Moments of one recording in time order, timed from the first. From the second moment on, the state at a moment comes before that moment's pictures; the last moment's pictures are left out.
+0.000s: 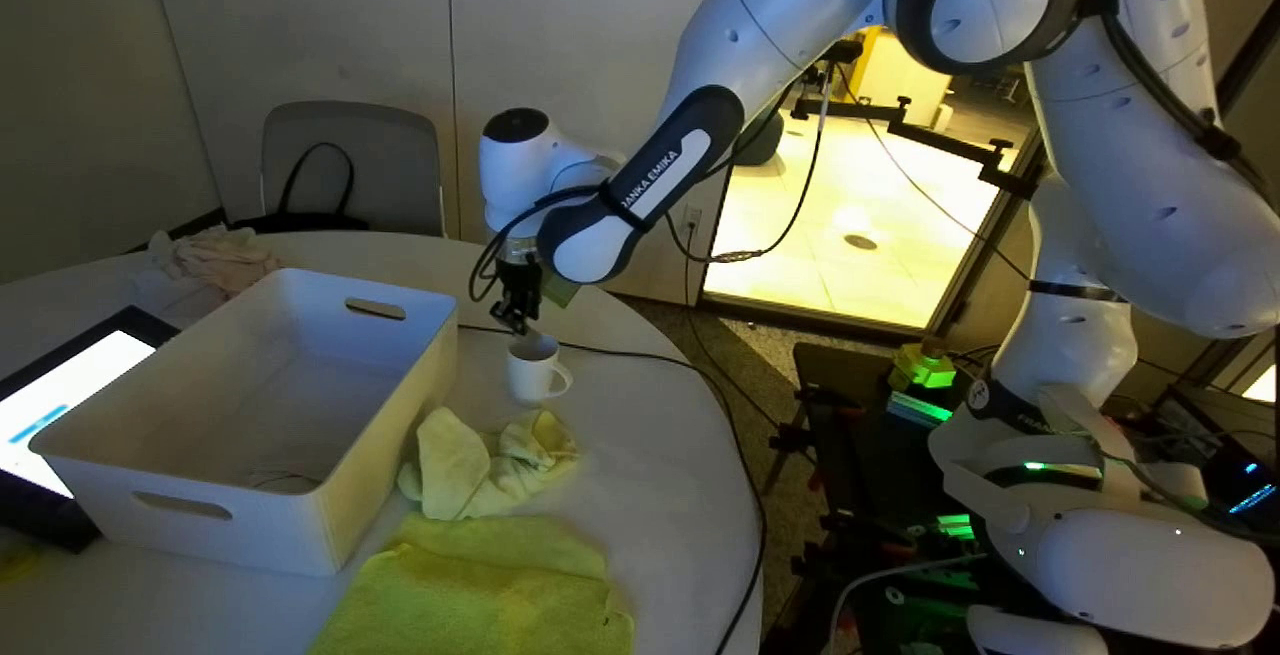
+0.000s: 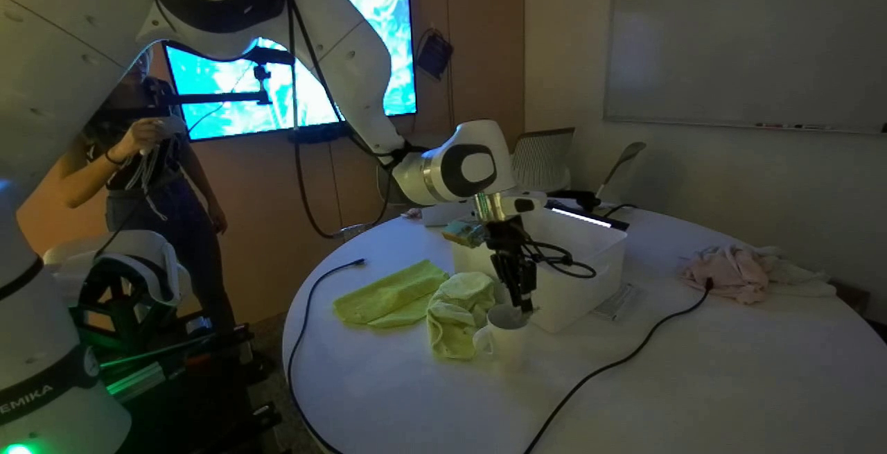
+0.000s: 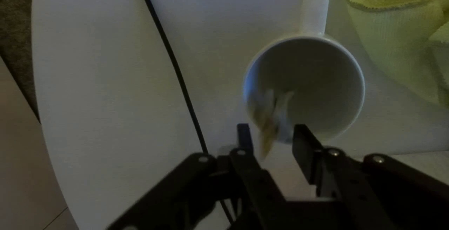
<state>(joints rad) 0.13 0.73 -0.25 -1.77 -0.27 2.55 0.38</state>
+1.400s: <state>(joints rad) 0.19 0.65 -0.16 -2.00 -0.25 2.64 0.38</state>
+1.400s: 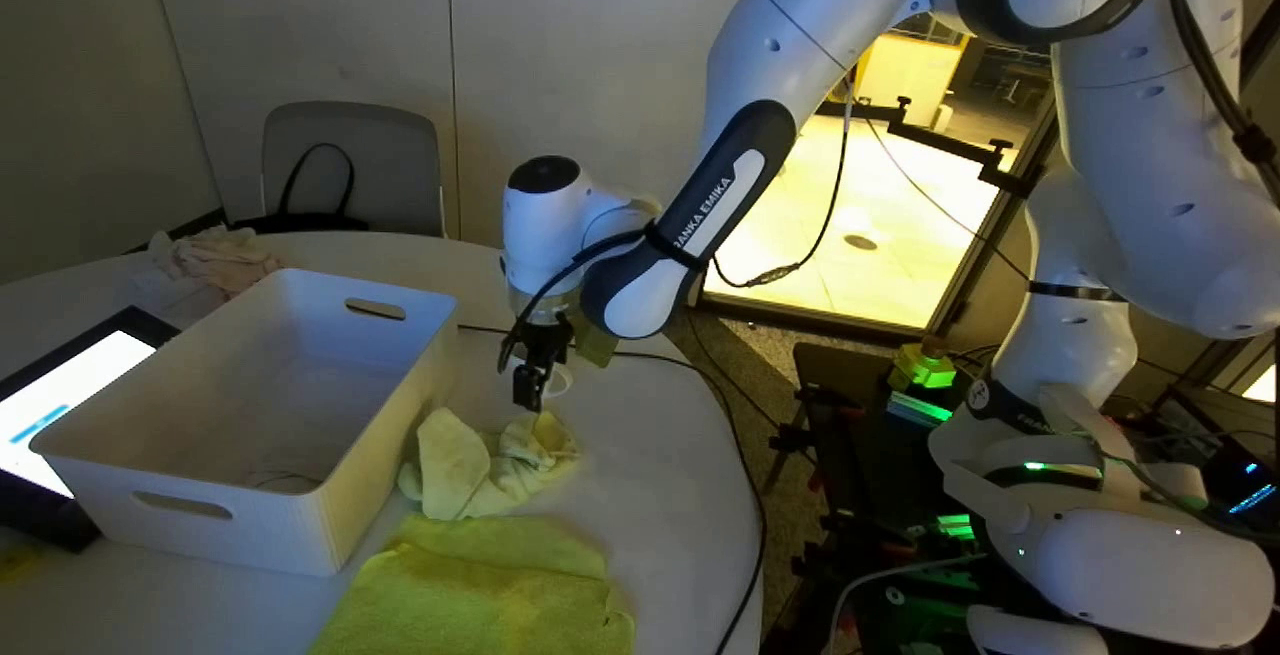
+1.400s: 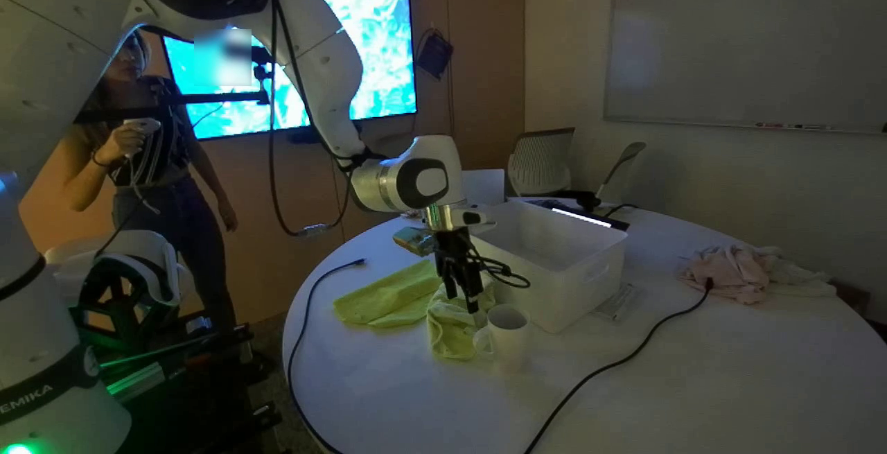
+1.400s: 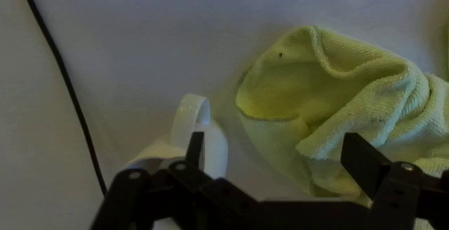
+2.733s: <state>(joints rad) 0.11 0.82 -0.09 -2.06 0.01 2.92 0.31</state>
